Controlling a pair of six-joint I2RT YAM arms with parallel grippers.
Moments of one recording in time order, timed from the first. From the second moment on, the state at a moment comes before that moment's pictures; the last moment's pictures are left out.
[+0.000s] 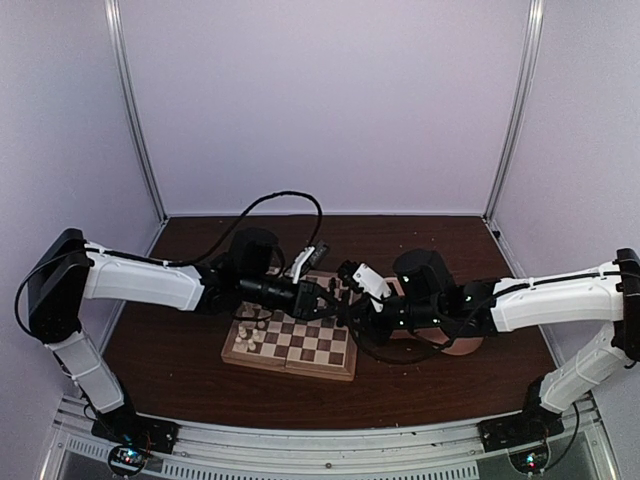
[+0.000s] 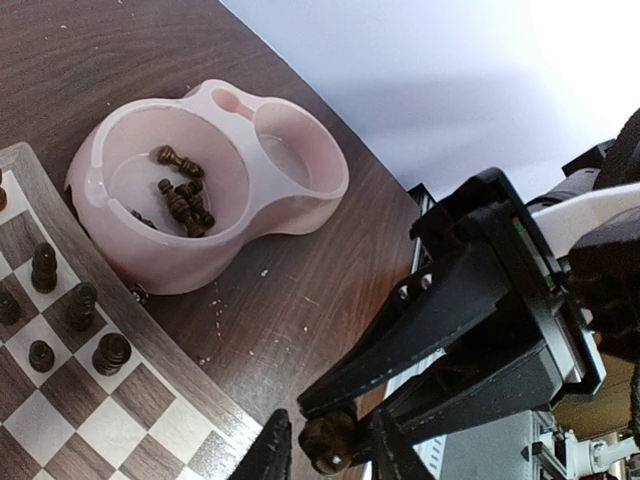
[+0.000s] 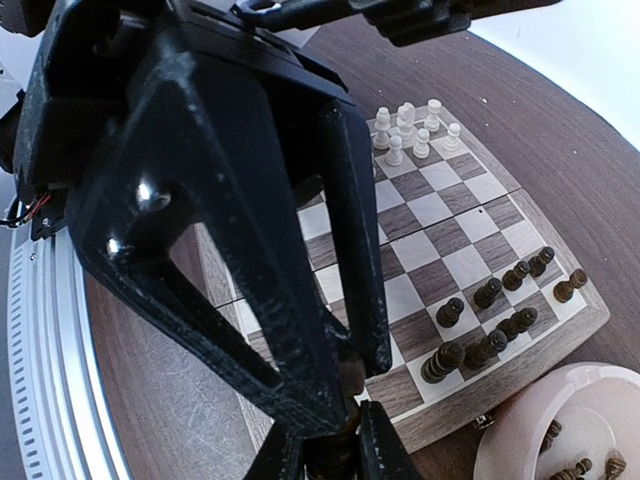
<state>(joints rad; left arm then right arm) -0.88 1.69 0.98 0.26 0.63 -0.53 1.00 1.42 0.83 0.05 -0.10 0.05</state>
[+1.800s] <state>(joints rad) -0.86 1.63 0.90 0.35 0.64 -0.56 1.04 1.31 0.75 0.14 0.02 0.04</state>
